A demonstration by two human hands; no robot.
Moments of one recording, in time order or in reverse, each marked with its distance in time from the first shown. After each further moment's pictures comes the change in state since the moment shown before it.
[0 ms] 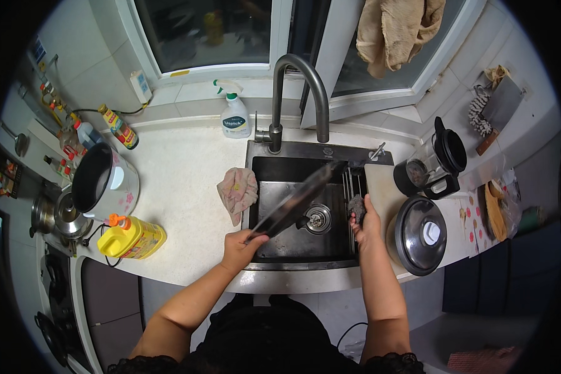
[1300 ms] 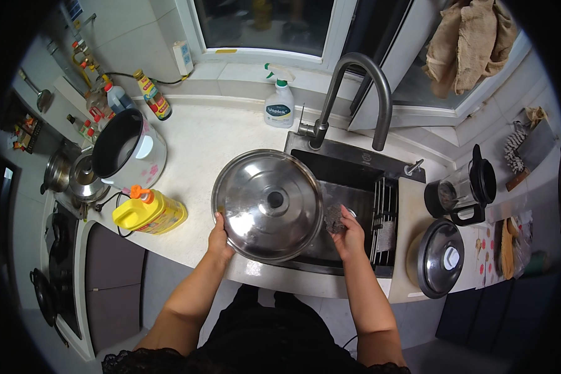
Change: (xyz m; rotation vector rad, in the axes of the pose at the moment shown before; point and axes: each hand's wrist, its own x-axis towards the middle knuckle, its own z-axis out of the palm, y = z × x) left_hand -0.016 -0.101 -0.074 -1.237 0.520 -0.682; right_hand -0.028 0.104 0.055 0.019 -0.454 0.130
